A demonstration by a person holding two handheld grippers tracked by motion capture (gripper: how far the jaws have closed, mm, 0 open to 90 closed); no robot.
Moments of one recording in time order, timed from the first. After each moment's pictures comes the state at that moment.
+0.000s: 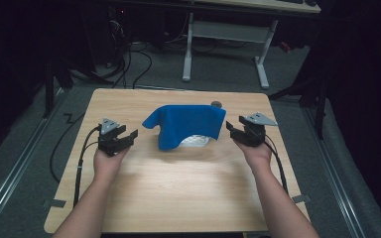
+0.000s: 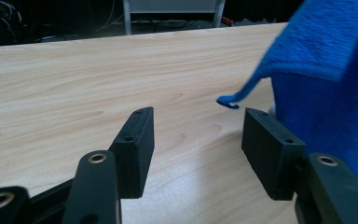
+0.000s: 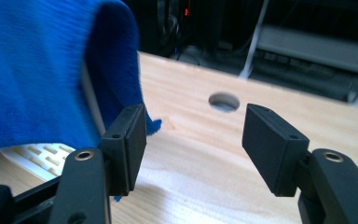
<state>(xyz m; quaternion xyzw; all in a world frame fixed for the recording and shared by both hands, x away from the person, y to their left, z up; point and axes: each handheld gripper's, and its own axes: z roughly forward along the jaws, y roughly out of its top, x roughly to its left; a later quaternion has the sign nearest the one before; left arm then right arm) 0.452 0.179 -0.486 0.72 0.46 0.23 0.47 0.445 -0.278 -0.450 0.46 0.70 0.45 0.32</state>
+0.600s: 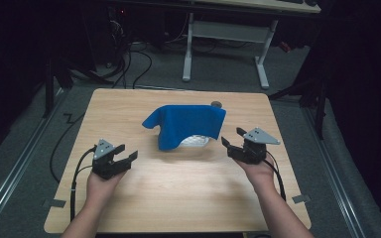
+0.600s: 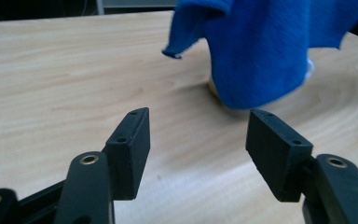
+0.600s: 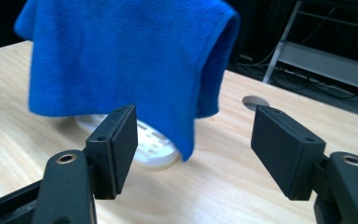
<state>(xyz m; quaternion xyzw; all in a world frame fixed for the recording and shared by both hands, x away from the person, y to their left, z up) 0.379 0.186 -0.494 0.73 0.43 0.20 0.49 0.384 -0.260 -0.440 0.41 0.73 0.46 0.31</state>
